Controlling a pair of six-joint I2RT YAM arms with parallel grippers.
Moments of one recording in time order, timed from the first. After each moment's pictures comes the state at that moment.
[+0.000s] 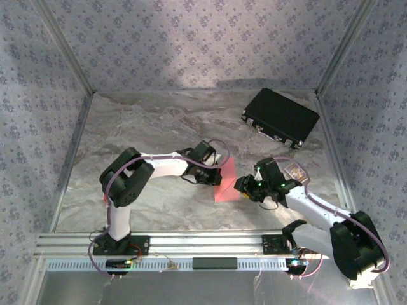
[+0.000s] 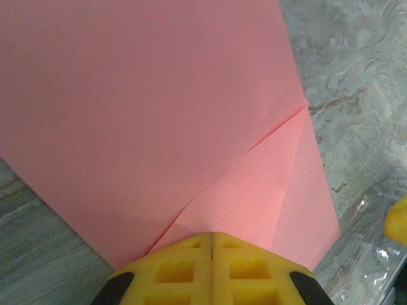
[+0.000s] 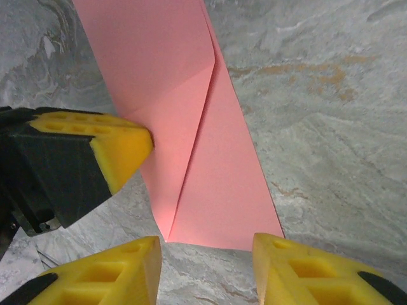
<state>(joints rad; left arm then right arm) -0.84 1.93 1.11 -0.24 0.44 -0.56 0.47 1.08 0.41 -0.27 -0.41 0.98</state>
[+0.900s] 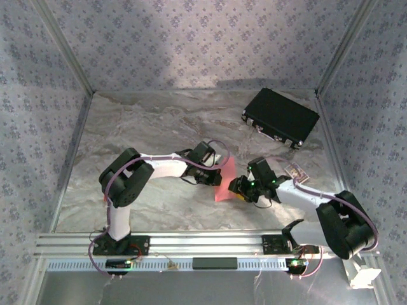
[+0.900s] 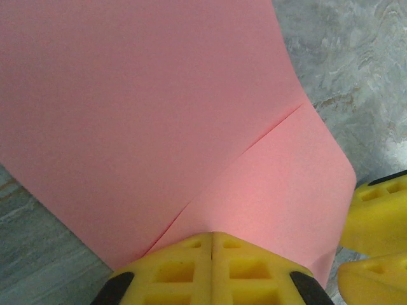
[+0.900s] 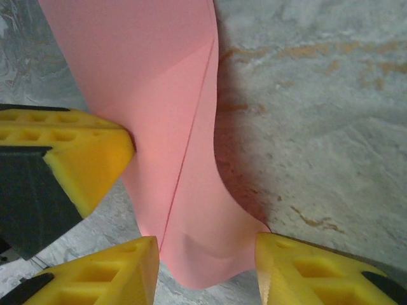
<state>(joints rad) -0.84 1.92 1.09 -0.20 0.44 -0.56 0.52 1.27 0.44 -0.17 -0.41 1.00</state>
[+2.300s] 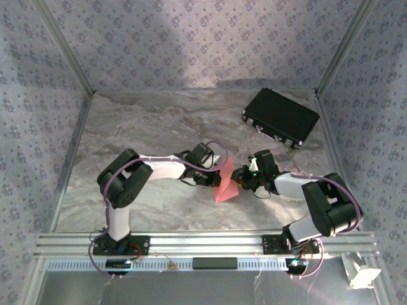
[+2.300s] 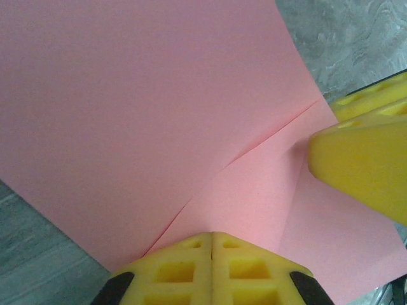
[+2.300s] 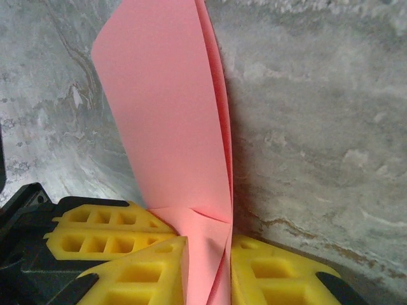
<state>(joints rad) -0.84 1.91 1.04 -0.15 0.45 -0.58 0.37 1.46 0.45 0.14 -0.54 0.93</state>
